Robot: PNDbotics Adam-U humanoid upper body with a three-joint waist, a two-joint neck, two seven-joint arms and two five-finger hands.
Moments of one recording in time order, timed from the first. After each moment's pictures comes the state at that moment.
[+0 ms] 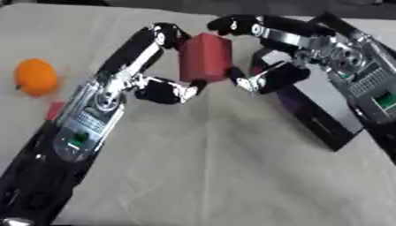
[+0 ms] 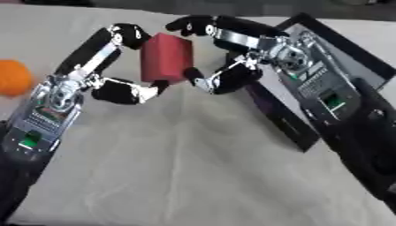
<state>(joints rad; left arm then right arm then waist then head) -0.70 0.32 -0.35 -1.69 -0.54 0.17 -0.18 -0.91 -0.46 0.46 -1.64 0.25 0.00 0.49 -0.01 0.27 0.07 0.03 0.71</state>
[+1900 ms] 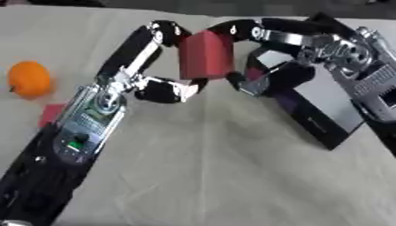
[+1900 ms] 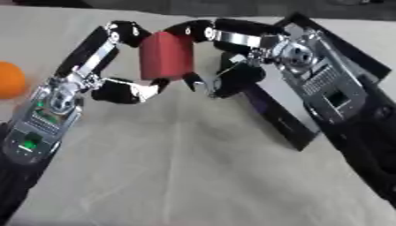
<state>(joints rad) -0.70 0.32 -0.37 -1.68 -0.47 0.12 -0.08 -0.91 -0.49 0.45 -1.67 0.21 0.02 0.58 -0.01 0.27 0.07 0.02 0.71</state>
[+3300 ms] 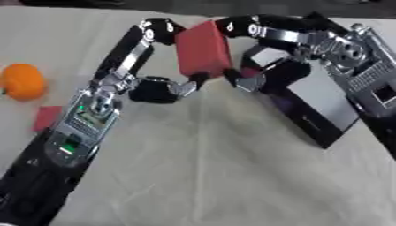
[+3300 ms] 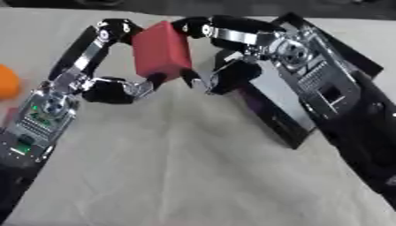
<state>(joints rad) -0.70 0.32 -0.37 -1.67 -0.35 0.03 -0.03 -0.91 -0.49 0.44 -1.65 0.23 0.00 0.59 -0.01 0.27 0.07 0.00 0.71</state>
